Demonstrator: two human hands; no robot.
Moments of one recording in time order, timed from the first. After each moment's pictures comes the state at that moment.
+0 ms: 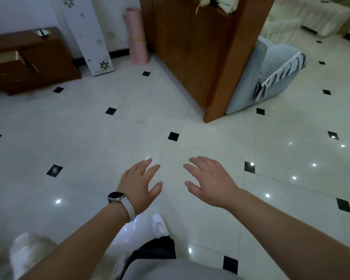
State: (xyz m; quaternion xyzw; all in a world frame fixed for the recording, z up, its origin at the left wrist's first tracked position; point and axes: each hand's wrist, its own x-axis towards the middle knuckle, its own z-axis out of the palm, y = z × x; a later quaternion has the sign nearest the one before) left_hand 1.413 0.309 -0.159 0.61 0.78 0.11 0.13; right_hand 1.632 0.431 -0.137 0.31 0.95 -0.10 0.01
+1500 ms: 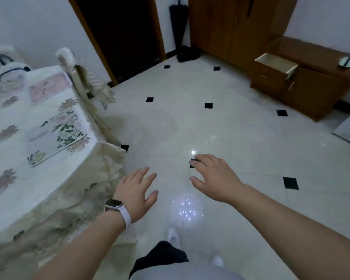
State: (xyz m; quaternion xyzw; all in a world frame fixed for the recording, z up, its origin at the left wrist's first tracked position) left_hand 1.015 0.302 -0.125 -0.04 1.00 0.02 0.04; right_hand 0.897 0.549 -0.118 -0.36 0.91 -0.16 0.10
